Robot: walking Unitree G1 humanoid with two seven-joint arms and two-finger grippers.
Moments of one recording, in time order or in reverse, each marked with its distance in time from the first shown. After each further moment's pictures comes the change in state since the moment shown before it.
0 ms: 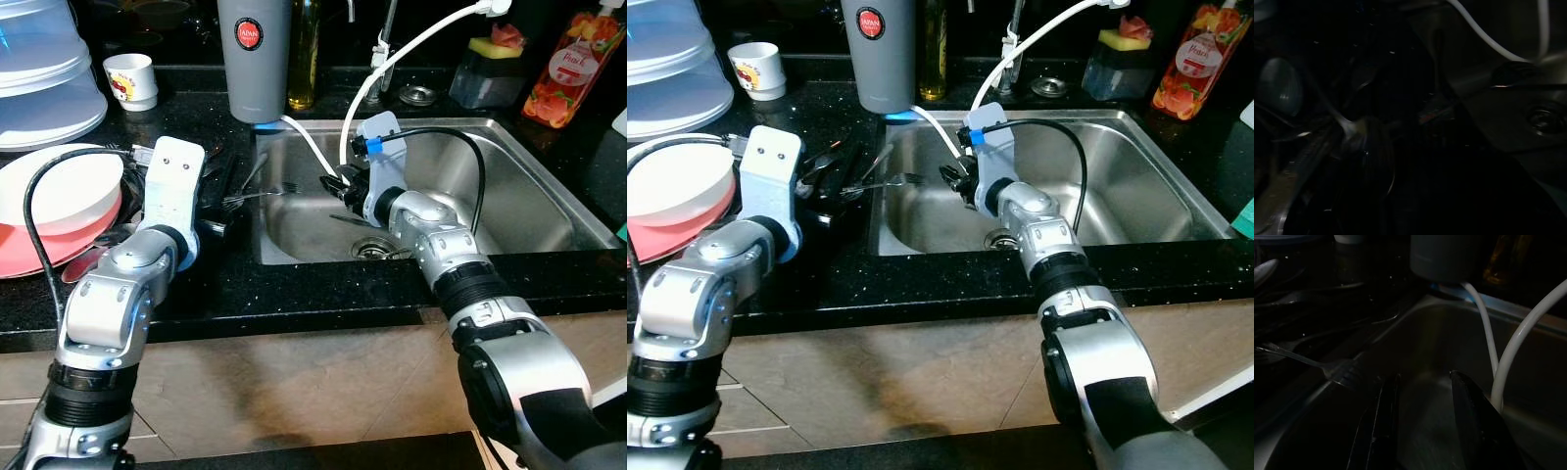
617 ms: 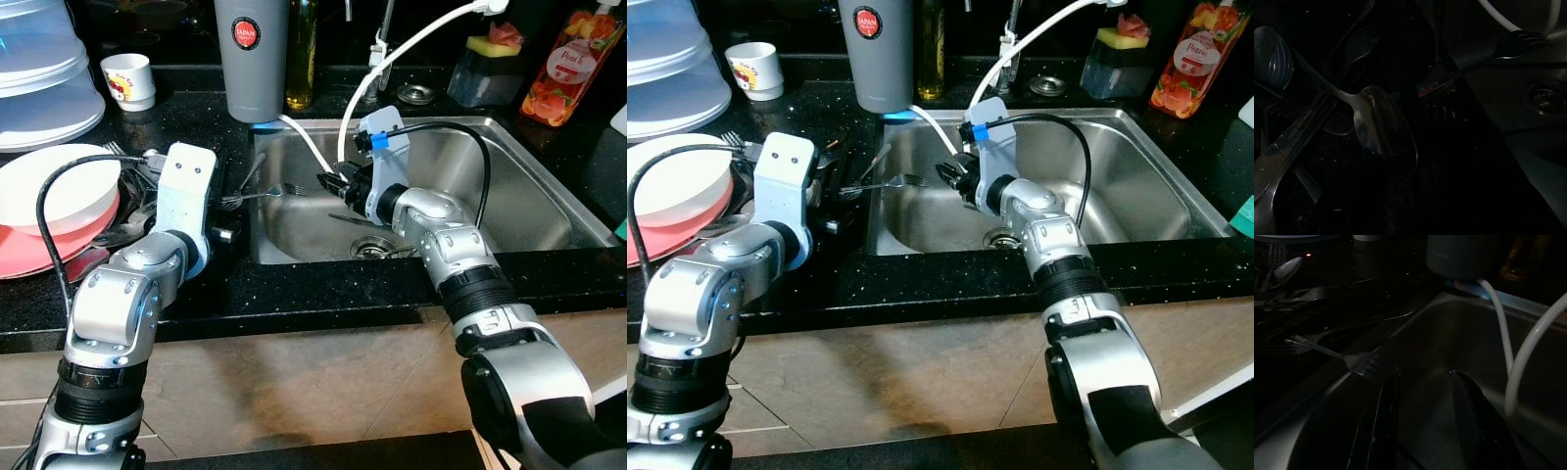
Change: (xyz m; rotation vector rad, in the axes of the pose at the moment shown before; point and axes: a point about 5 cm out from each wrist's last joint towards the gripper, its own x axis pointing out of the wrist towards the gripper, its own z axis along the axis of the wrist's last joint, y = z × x) left arm -0.003 -0.003 -0.005 -0.004 0.096 -0.004; right arm -0.006 0.005 0.001 0.012 0.021 0.066
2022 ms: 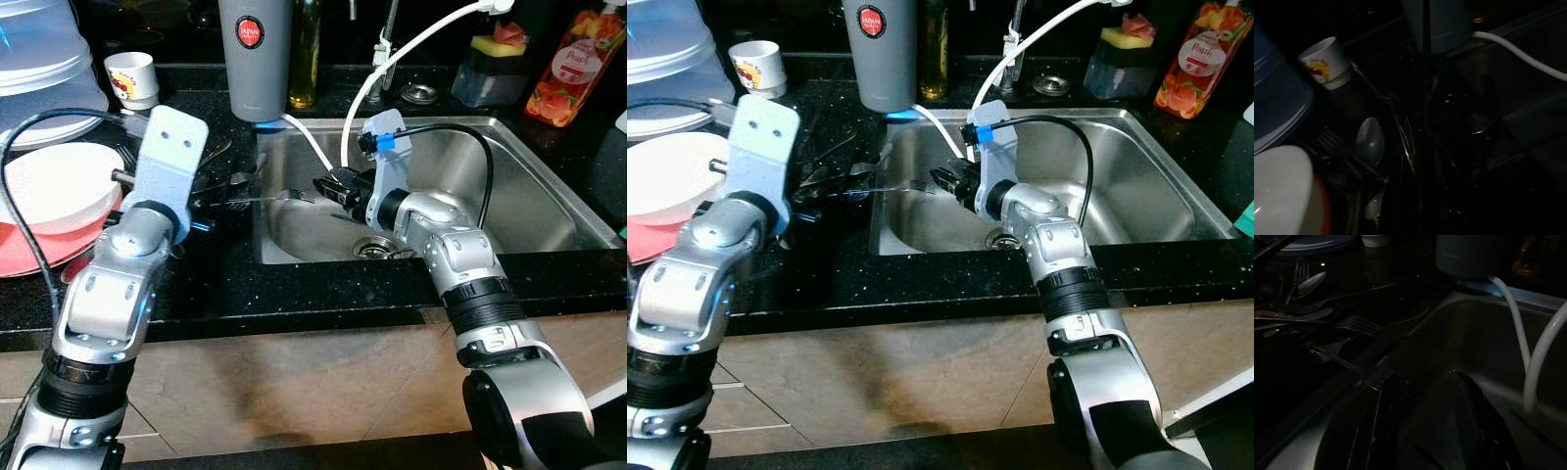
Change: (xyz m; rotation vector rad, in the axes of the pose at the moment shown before) left arm -0.006 0.015 0.032 0.226 -0.255 0.197; right arm -0.006 0.006 0.001 0.073 -0.010 0.029
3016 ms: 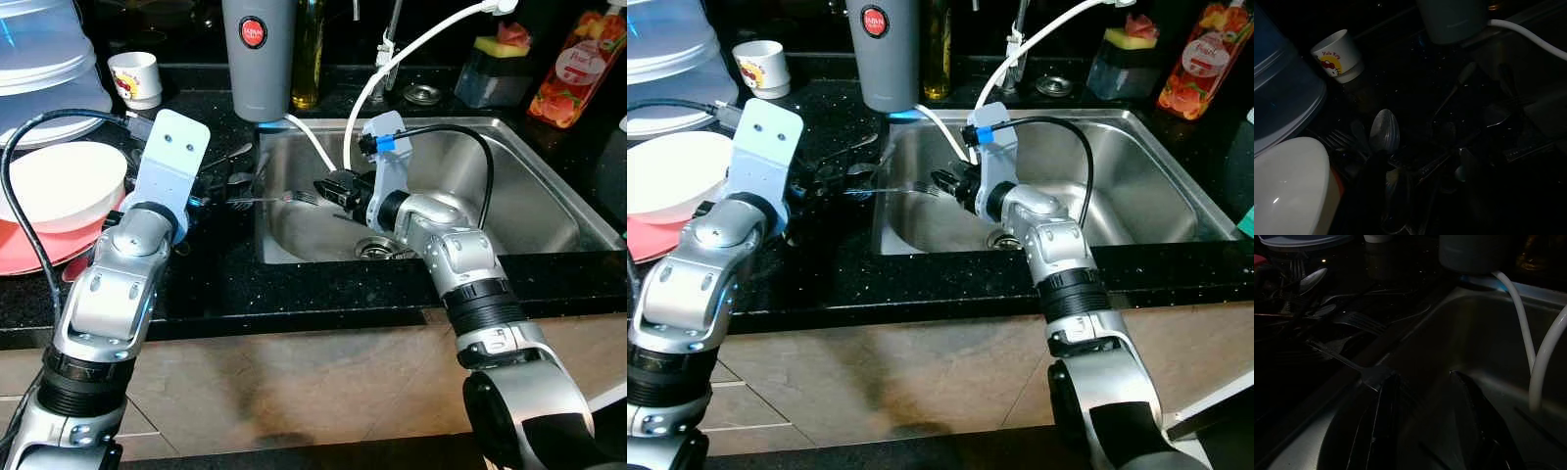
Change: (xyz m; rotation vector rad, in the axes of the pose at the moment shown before) left arm 0.002 0.006 -0.006 0.030 0.030 0.032; right arm -0.001 0.000 -0.002 0.009 0.016 -0.002
